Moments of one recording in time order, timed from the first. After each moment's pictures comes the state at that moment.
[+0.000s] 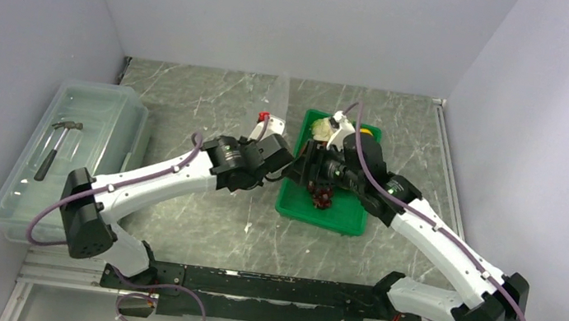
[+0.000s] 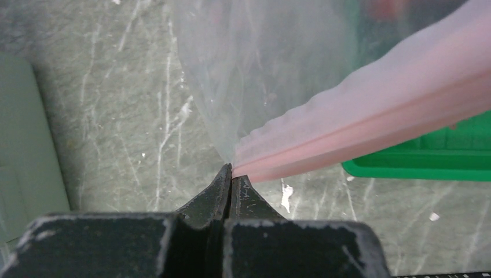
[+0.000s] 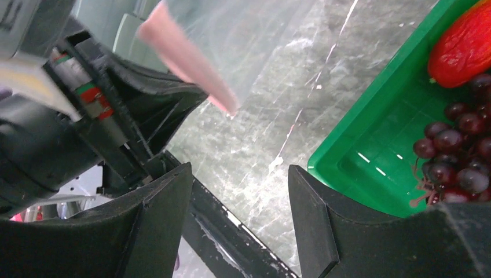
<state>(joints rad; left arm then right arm) -1.01 1.46 1.37 -0.95 -0.66 -0.59 0.69 1.13 1.02 -0.37 -0.22 0.62</state>
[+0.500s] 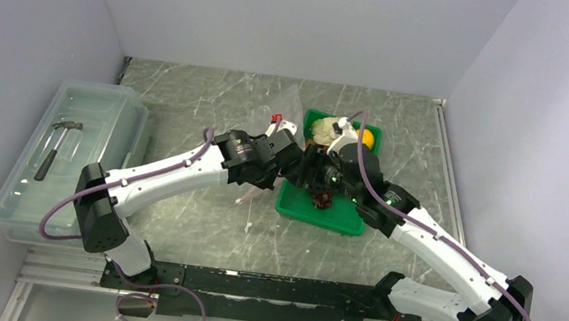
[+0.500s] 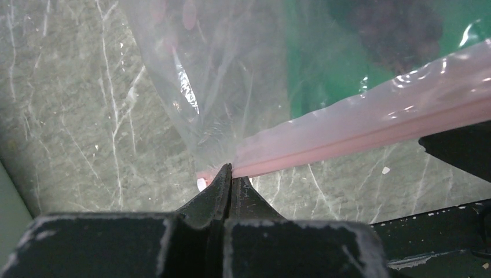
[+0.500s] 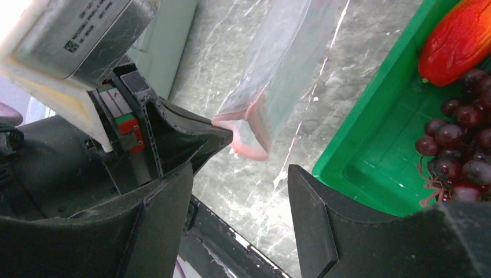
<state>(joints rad) -1.01 1.57 1.50 -1.02 -0.45 -0.59 0.79 1.06 0.94 -0.30 -0.03 0.73</state>
